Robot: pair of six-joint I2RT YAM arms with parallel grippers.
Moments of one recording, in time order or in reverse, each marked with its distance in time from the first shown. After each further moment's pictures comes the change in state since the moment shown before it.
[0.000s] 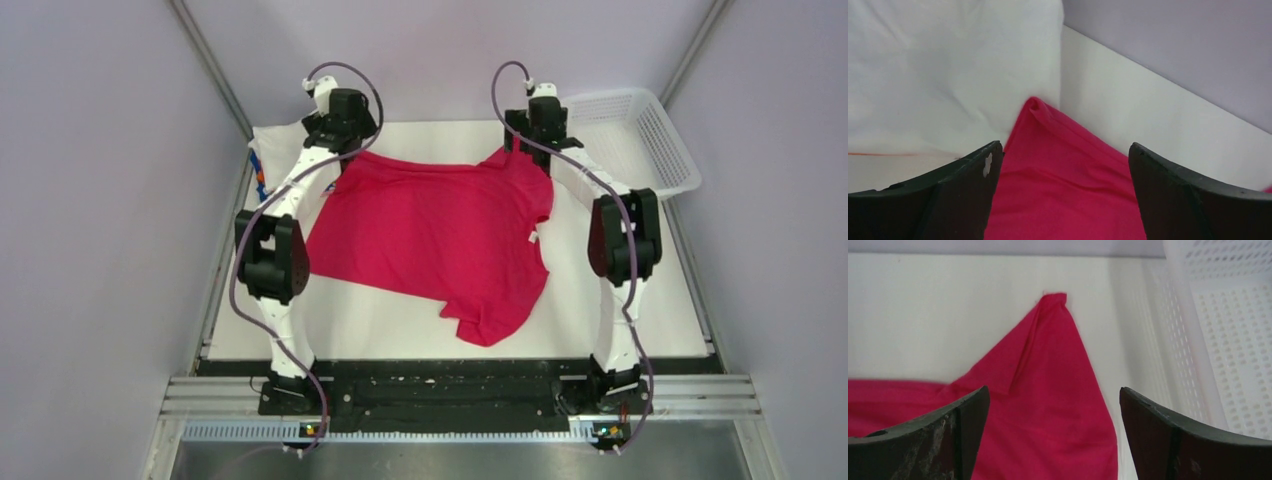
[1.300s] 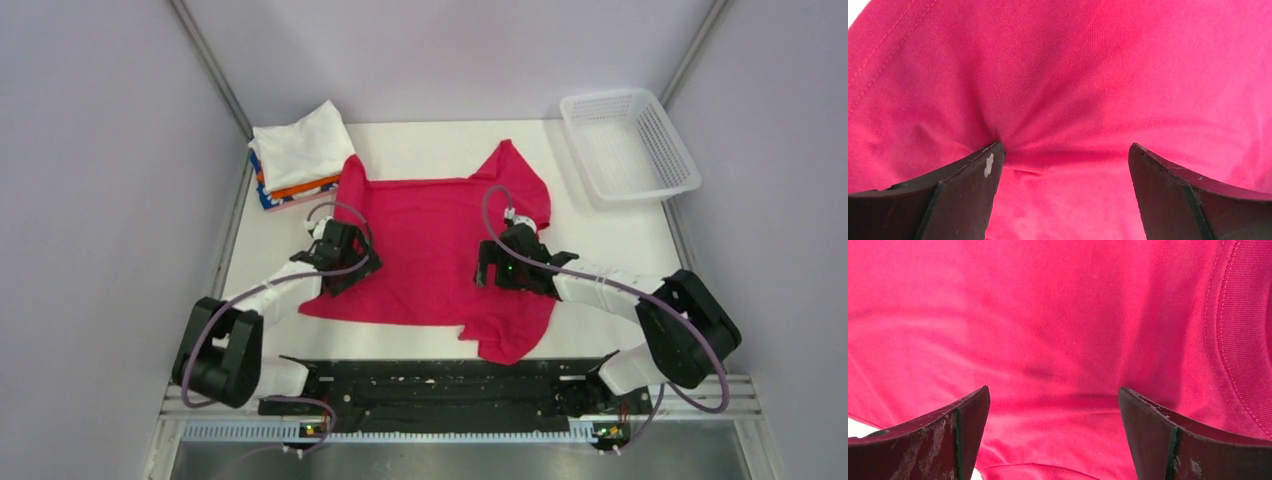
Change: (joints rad) left arm -0.097 -0.626 -1.120 0.064 0.347 -0.305; right arm 0.397 -0.702 -1.098 -0.011 -0.175 0.578
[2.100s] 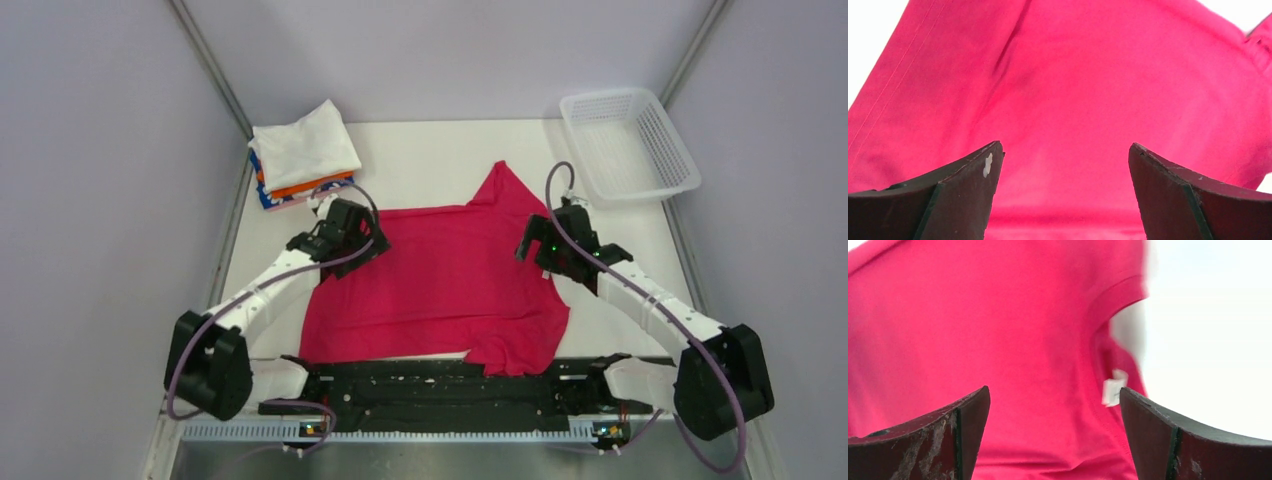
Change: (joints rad) left arm -0.116 -0.208 0.103 -0.276 -0.036 -0.065; right arm -0.185 -0.325 0.006 -0.269 0.031 -0.013
